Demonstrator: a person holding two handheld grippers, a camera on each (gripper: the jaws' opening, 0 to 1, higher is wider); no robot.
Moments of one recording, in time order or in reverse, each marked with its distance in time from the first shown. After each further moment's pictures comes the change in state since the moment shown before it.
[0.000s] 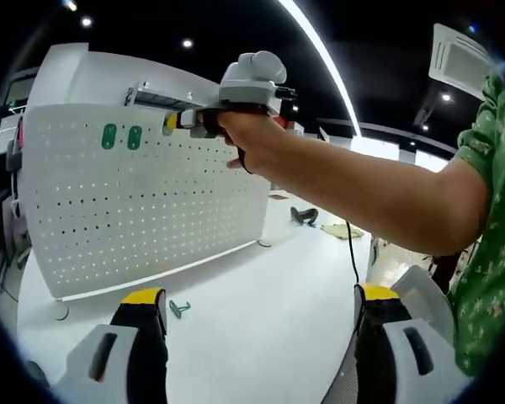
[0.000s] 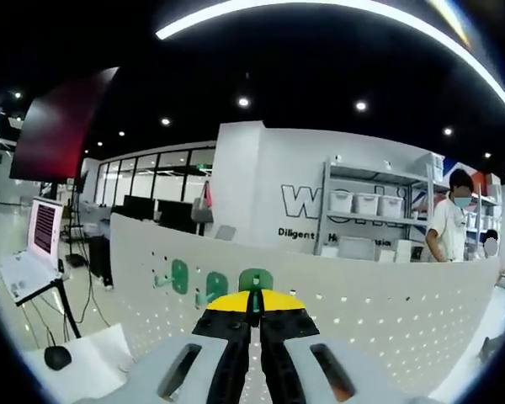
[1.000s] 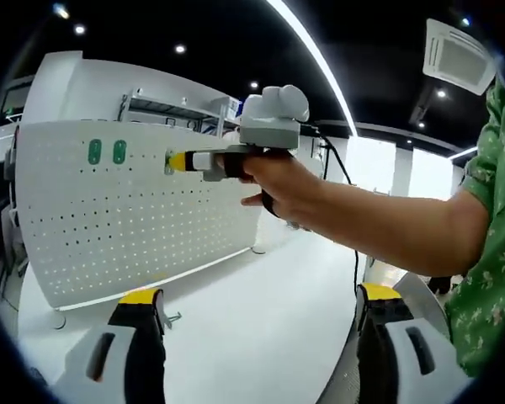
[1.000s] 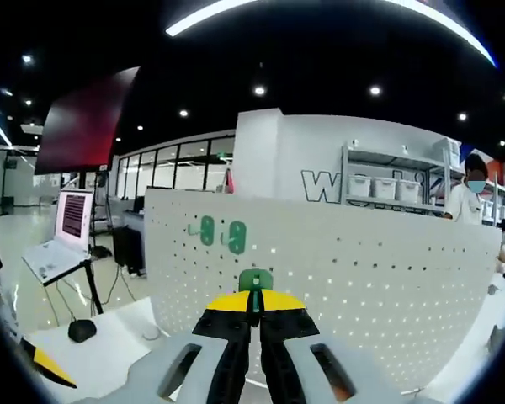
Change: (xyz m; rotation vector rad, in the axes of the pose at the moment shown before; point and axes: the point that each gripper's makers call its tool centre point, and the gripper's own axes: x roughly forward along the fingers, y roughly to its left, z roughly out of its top) left arm 0.008 -0.023 0.015 0.028 -0.018 -0.006; right arm -0.055 0.003 -0.036 0.057 0.048 0.128
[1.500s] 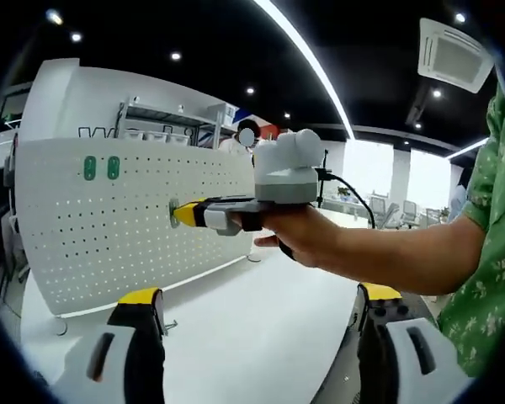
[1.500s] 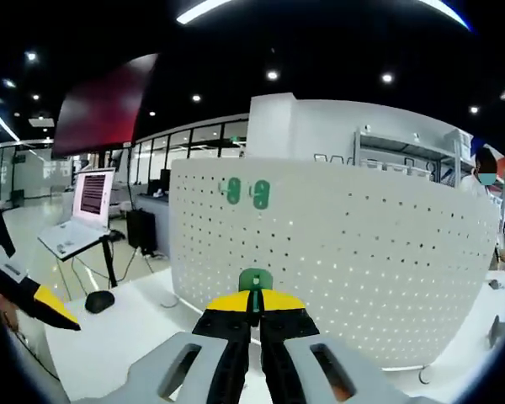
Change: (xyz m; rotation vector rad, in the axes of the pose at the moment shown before) left arm -0.006 -0.015 0.012 0.014 -0.024 0.001; right arm -0.044 0.024 -0.047 -0.007 0.091 0.071
